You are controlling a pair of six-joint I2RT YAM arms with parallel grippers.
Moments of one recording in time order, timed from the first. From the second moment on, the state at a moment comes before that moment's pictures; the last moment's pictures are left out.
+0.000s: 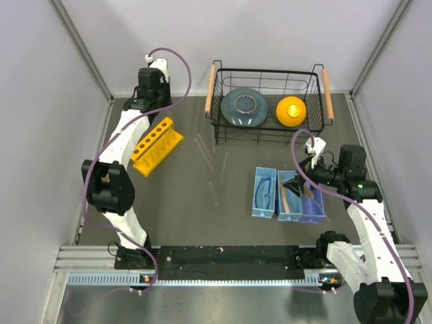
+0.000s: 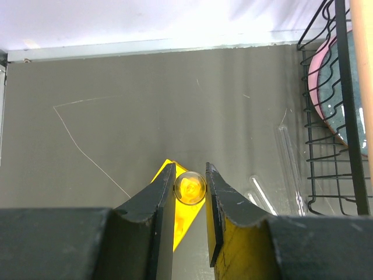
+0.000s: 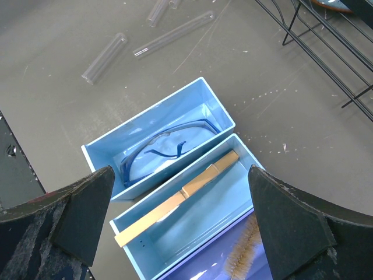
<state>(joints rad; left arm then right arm) -0.17 1.78 1.66 -0.35 -0.10 -0.06 -0.02 0.81 0.73 -0.59 -0.84 -0.44</state>
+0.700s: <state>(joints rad) -0.16 1.77 1.66 -0.37 -0.09 -0.05 -0.02 0.81 0.73 -0.59 -0.84 -0.45</state>
